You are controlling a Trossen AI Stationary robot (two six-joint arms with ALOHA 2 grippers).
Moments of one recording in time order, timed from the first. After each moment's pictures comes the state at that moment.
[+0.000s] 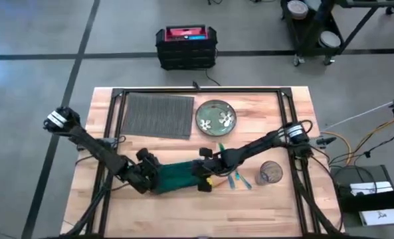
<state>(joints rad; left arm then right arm) -0.64 1.37 0.51 -0.22 -0.55 -0.99 0.24 2.07 1.34 -0.28 0.13 0.22</state>
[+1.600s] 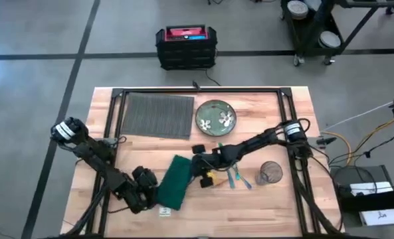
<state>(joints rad) -0.91 1.59 0.65 -0.32 -0.52 -1.48 0.14 2.06 1.30 -0.06 0.10 -0.21</state>
